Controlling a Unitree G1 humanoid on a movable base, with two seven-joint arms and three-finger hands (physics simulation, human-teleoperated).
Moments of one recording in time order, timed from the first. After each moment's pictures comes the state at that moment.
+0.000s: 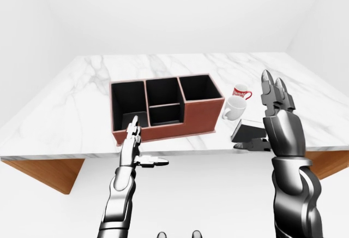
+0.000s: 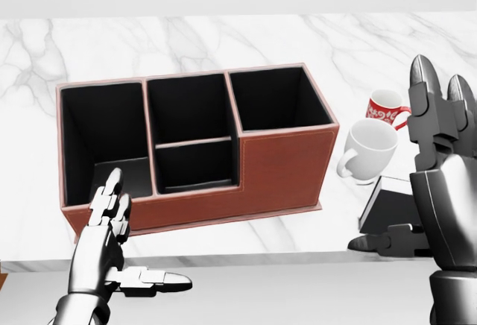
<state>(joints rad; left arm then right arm) -0.01 0.02 0.03 0.07 0.00 0.00 -0.06 0.02 -0.07 -0.15 -0.66 -0.91 0.09 0.18</state>
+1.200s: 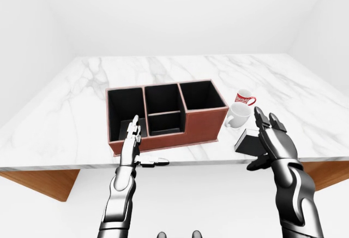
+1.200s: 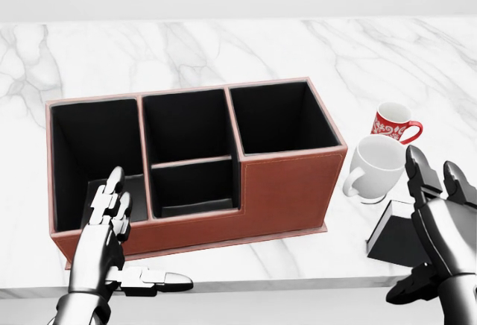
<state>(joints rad) -0.01 0.02 0.02 0.06 0.01 0.00 -0.06 0.05 -0.16 -0.26 -0.28 -1.06 0.09 0.31</state>
